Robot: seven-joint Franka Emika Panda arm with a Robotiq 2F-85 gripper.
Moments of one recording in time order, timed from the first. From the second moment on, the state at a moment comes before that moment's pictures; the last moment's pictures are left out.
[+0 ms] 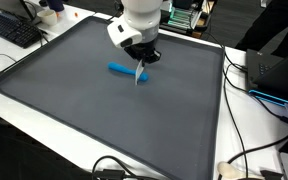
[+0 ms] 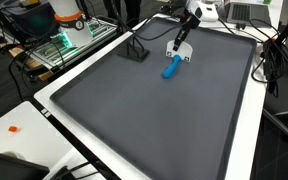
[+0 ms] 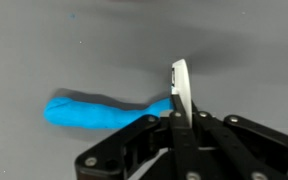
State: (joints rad) arm 0.20 0.52 0.07 -1.81 -0.11 2.07 0.20
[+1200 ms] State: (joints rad) arm 0.17 0.47 0.07 -1.82 -0.05 2.05 0.17
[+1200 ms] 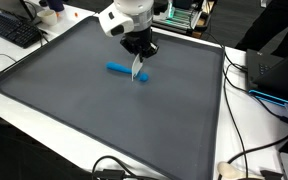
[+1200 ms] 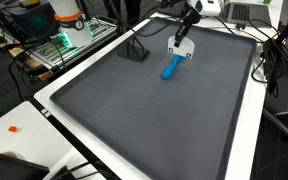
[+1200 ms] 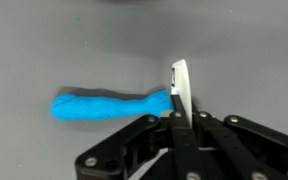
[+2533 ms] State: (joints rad) arm 0.14 0.38 0.06 -1.84 -0.05 2.04 0.12
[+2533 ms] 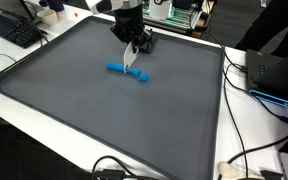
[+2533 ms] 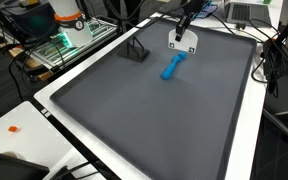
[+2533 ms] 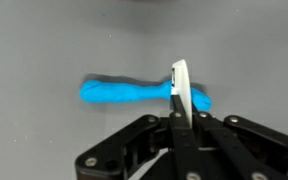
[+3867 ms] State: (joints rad) arm 0.14 0.44 0.06 -1.83 -0.09 2.07 0.09
